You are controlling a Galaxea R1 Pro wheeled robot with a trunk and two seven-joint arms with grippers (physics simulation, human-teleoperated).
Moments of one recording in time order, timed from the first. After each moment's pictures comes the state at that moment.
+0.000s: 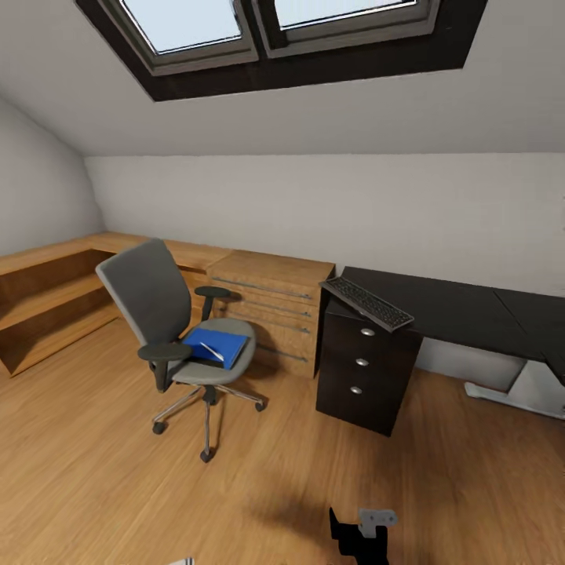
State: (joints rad) left arm -0.03 -0.08 0.01 -0.75 0.12 -0.01 0.28; right arm -0.48 0.10 0.18 0.02 -0.23 -0.62 0.02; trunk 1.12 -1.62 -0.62
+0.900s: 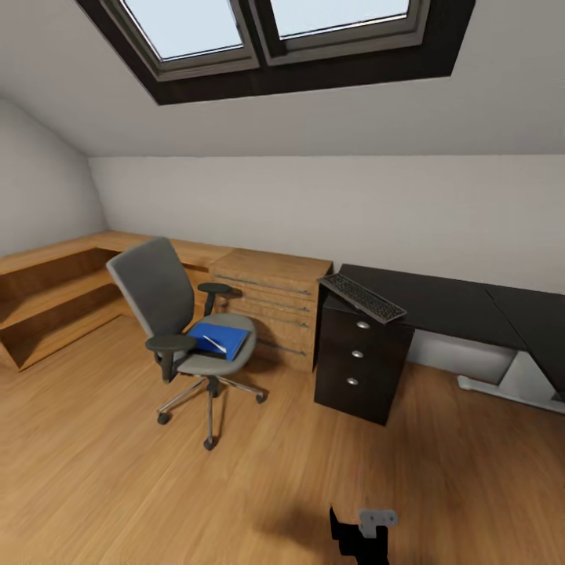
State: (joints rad) left arm -0.03 -0.08 0.01 -0.72 0.11 -0.02 0.27; right arm -0.48 0.10 0.18 0.02 -0.23 -0.62 0.02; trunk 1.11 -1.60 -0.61
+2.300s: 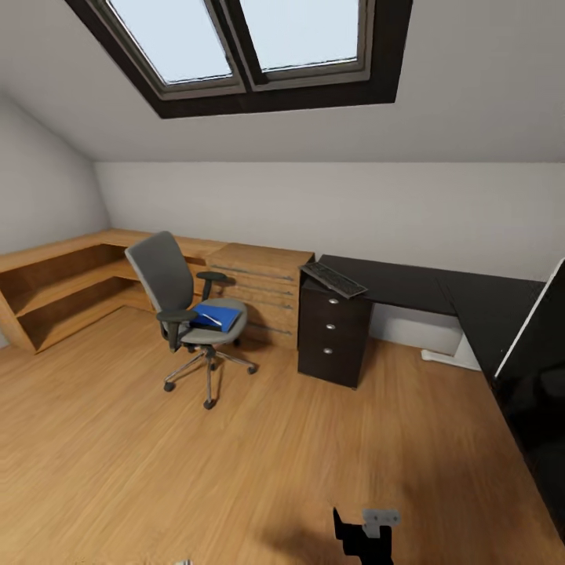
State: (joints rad) left arm -0.03 -0.08 0.02 -0.73 0.12 -0.07 0.28; right arm -0.48 0.09 0.19 0.02 -0.23 -0.62 0.02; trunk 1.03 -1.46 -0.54
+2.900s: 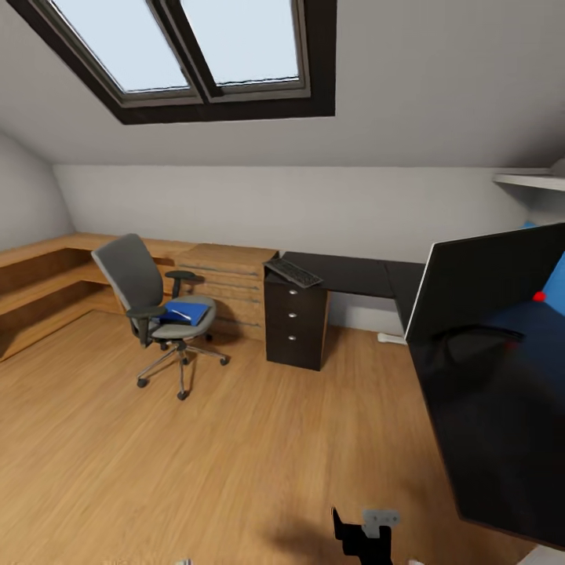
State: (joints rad) left arm -0.03 -0.08 0.01 -0.73 0.12 -0.07 0.28; right arm -0.48 0.09 0.18 0.02 -0.24 -0.62 0.02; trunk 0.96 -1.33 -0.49
